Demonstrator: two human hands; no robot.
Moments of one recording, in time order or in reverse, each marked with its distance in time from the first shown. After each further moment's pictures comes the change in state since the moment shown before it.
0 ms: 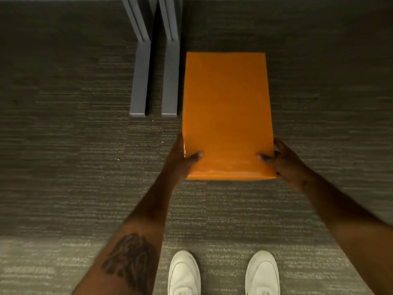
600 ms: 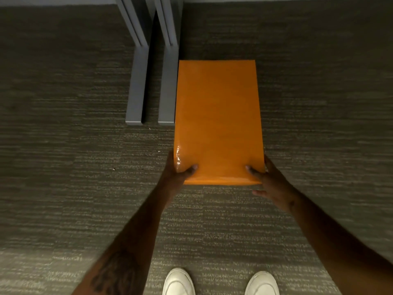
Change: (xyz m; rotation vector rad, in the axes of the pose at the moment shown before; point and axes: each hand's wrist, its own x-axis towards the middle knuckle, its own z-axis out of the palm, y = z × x) left_hand 0.020 -0.025 0.006 -0.209 0.030 -0.134; right_hand 0.037 0.032 0.013 0.101 -0.054 0.104
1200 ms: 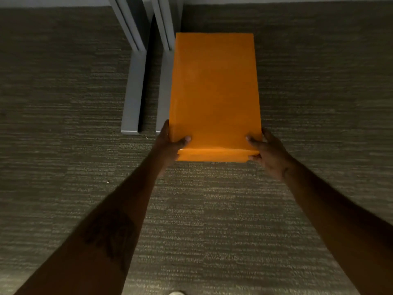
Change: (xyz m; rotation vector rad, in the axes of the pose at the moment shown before) left_hand 0.091 0.074 -0.016 0.138 -0.001 0.074; right_hand 0.089 -0.080 0.014 0.080 0.054 -0.142
